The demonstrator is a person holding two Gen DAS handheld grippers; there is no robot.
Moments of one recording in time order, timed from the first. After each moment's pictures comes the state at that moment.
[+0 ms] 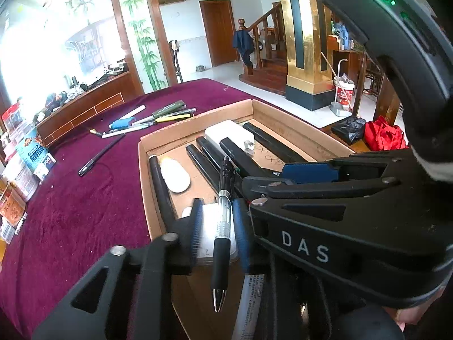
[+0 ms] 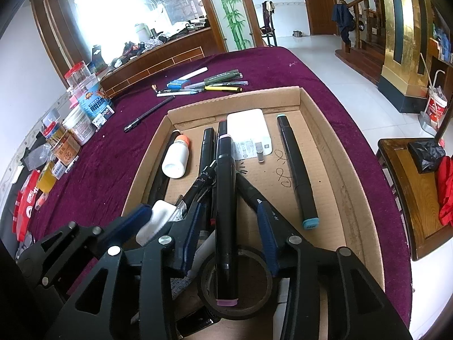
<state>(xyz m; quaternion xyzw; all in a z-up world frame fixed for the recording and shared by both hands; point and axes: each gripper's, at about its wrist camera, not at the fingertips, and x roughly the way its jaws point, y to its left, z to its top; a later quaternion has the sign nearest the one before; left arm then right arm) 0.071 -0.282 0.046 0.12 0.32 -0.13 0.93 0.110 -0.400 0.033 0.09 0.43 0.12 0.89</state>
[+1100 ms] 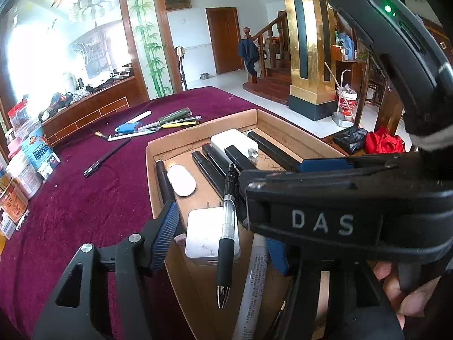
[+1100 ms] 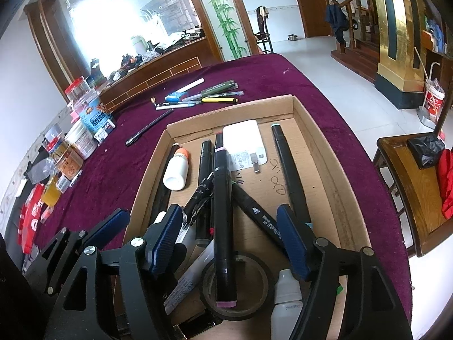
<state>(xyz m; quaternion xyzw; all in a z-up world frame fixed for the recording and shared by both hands) 0.068 -0.275 0.050 0.11 0.31 -0.12 0.94 0.111 -0.409 0.043 0.12 0.41 0.11 0.90</state>
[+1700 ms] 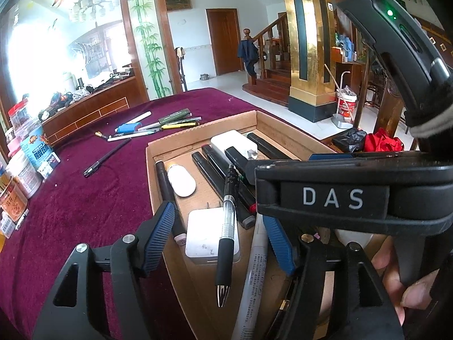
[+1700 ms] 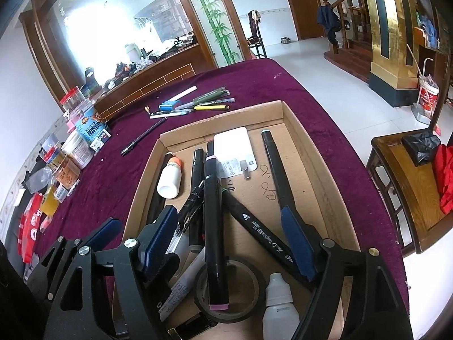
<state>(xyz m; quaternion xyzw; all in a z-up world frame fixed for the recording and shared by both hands) 0.067 -0.275 0.050 0.10 0.30 -0.12 0.94 0.112 -0.416 0.045 0.13 0.41 0.10 0.90</state>
